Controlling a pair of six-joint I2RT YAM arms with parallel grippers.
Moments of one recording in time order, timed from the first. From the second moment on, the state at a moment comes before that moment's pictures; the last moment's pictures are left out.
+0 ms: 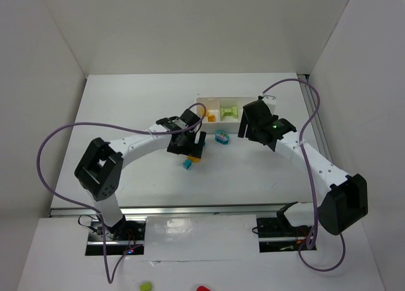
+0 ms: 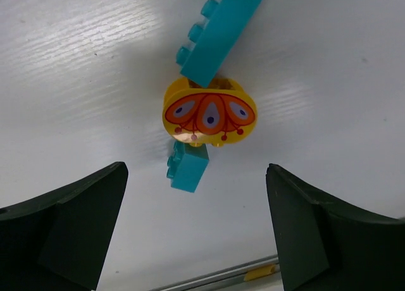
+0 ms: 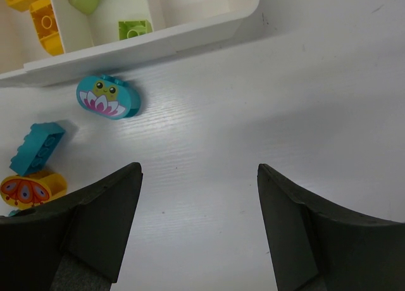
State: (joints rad) left arm -0.68 1.72 1.28 -0.67 -0.07 -0.46; right arm 0.47 1.30 1.09 -0.68 0.43 0.58
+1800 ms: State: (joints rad) left arm -0.59 2.33 2.27 -0.81 -0.14 -0.39; right arm 0.54 1.22 0.96 -0.60 0.32 0.47
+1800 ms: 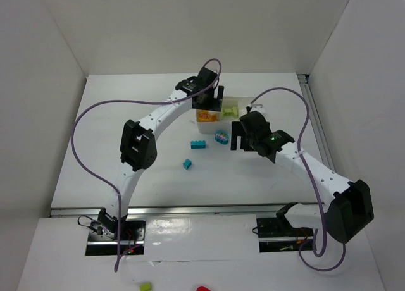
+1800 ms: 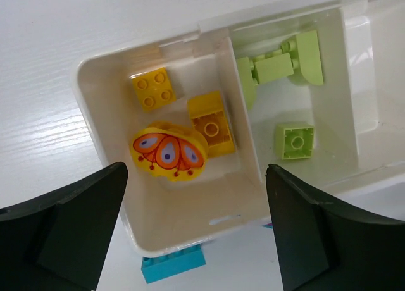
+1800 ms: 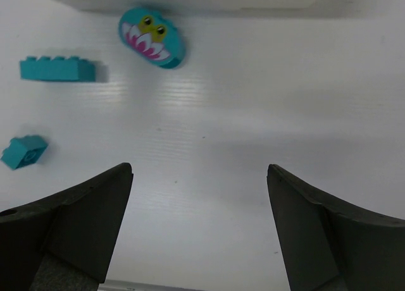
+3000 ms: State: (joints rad) left arm -0.54 1.67 1.83 -0.89 -0.22 -0.42; right arm 0.58 1.81 0.90 0.19 0.27 0.21
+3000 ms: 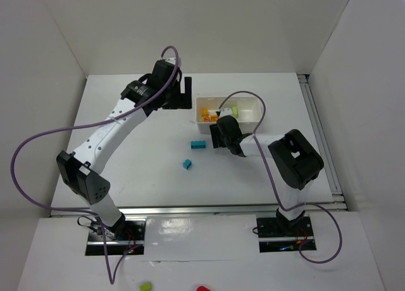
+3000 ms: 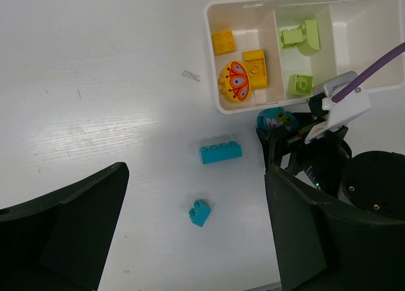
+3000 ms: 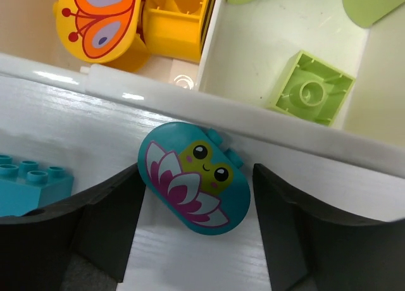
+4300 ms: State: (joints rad) left arm -0.61 1.67 1.45 -0.84 -0.11 -0.48; right arm 0.35 1.70 1.23 -0.15 0.44 0.31
